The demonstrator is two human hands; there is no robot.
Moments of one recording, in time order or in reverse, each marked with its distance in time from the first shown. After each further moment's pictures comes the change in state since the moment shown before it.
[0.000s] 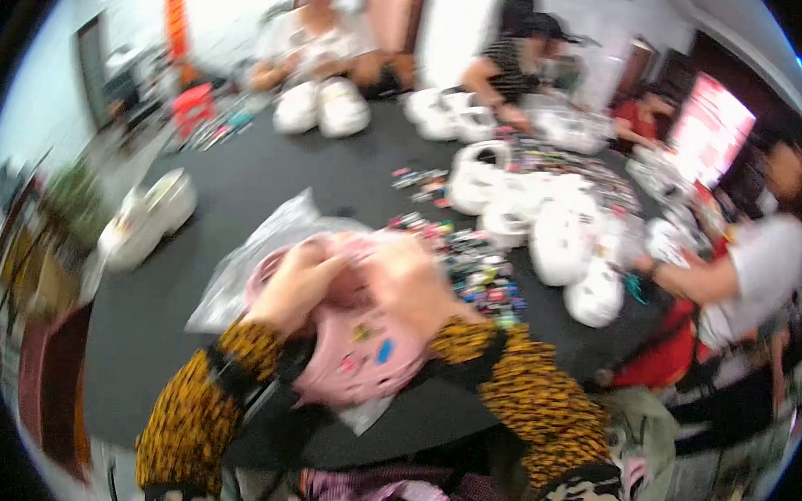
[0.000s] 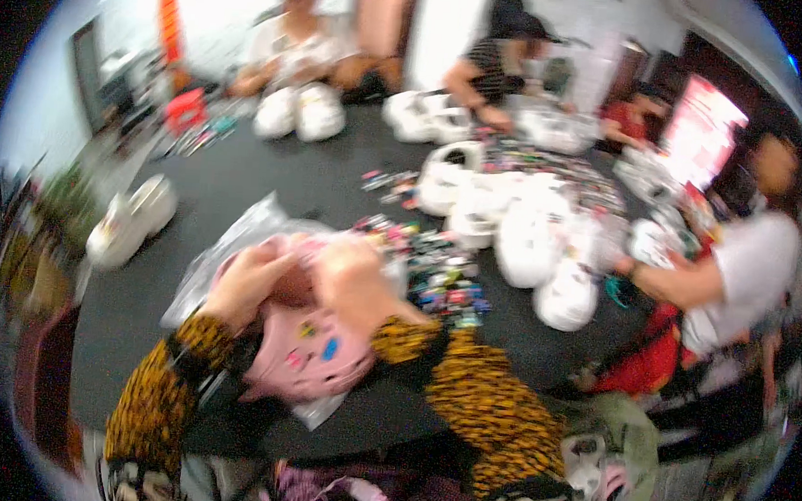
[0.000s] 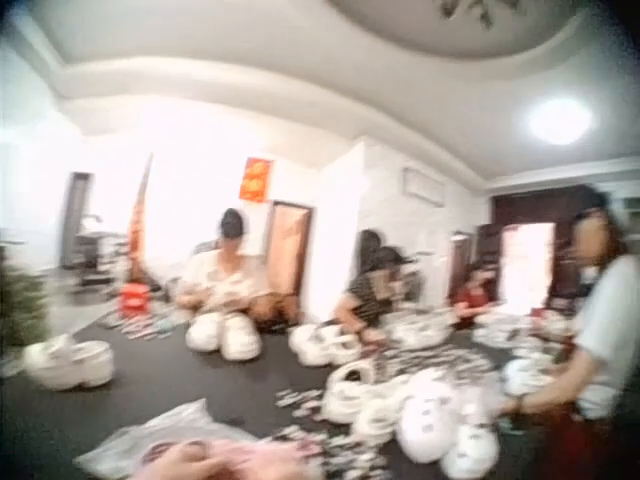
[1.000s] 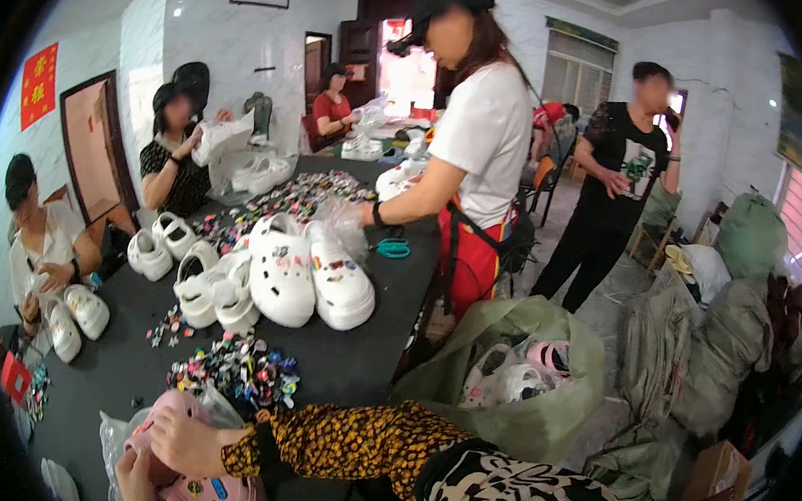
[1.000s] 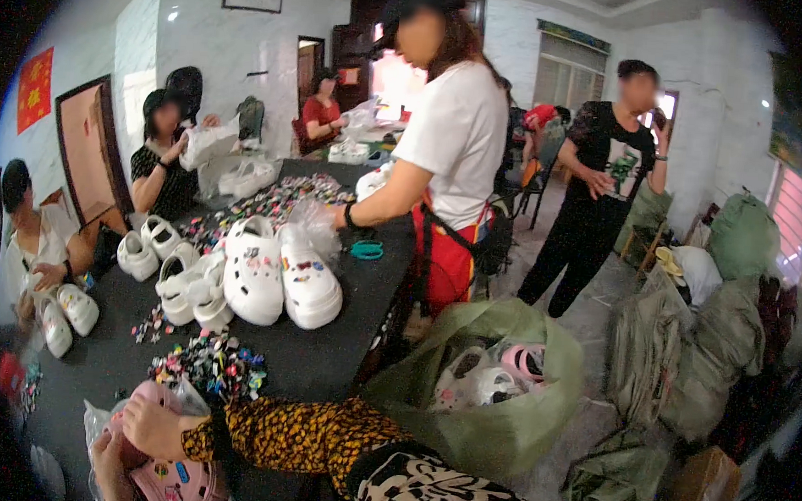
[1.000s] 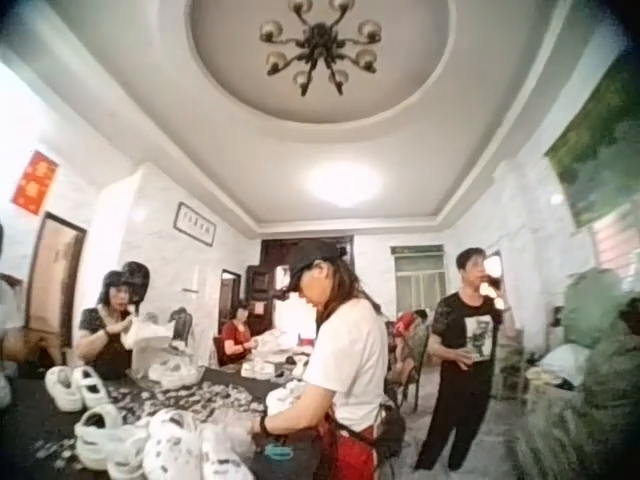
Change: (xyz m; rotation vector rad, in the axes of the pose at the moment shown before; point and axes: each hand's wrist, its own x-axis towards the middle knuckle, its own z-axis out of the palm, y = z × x) left_hand 0.039 -0.003 0.035 -0.124 0.057 0.044; right_hand -0.016 0.027 -0.010 -0.120 -0.035 0.049
